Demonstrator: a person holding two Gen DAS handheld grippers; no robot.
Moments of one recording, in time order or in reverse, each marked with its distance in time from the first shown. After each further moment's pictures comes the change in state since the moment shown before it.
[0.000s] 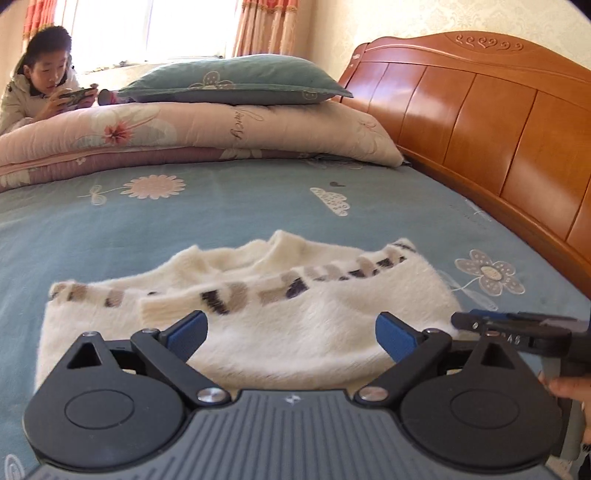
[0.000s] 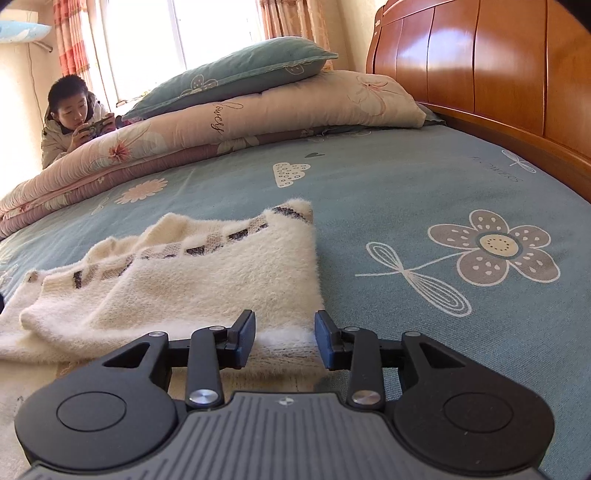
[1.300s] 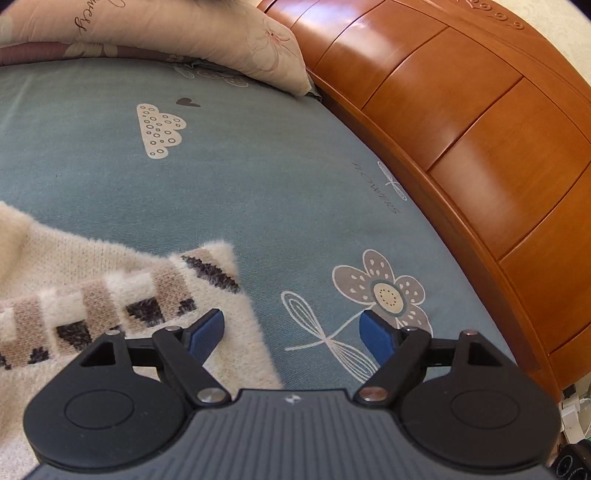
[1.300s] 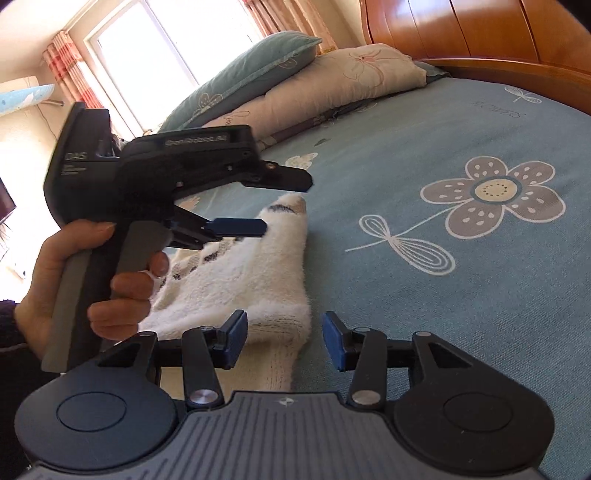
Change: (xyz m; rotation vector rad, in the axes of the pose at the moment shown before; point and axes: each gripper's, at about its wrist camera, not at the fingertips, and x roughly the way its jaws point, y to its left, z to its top) left arm 0.200 -0.121 0.050 -0.129 0.299 -0.326; right arm -0.028 -0.060 -0.001 0.160 -0.008 0.255
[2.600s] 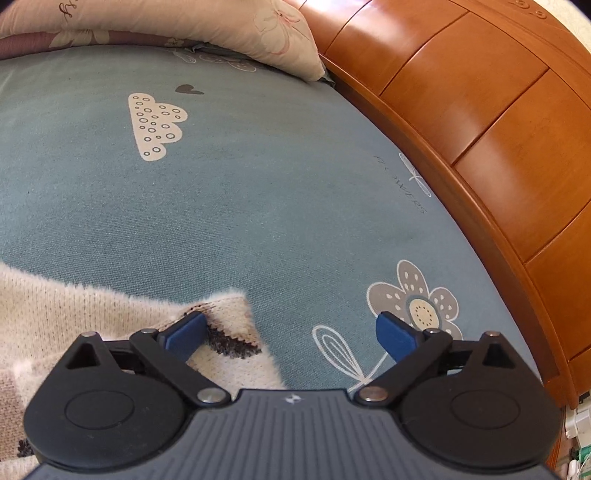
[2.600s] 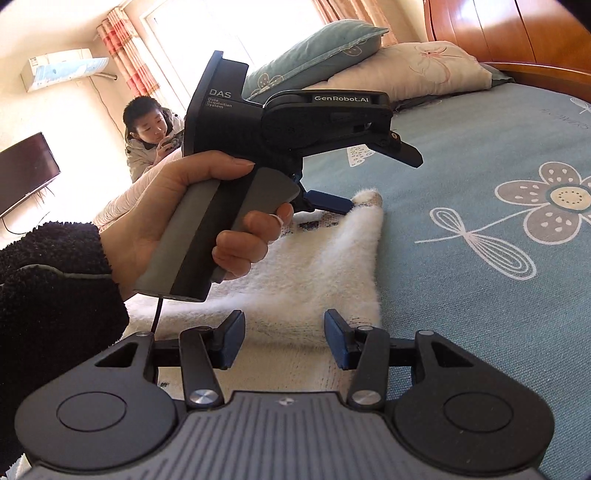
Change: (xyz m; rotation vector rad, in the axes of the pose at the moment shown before) left arm 0.039 0.012 0.029 0.024 0.037 0.010; right arm 0.030 0.015 -0.010 -0.086 0.067 0.115
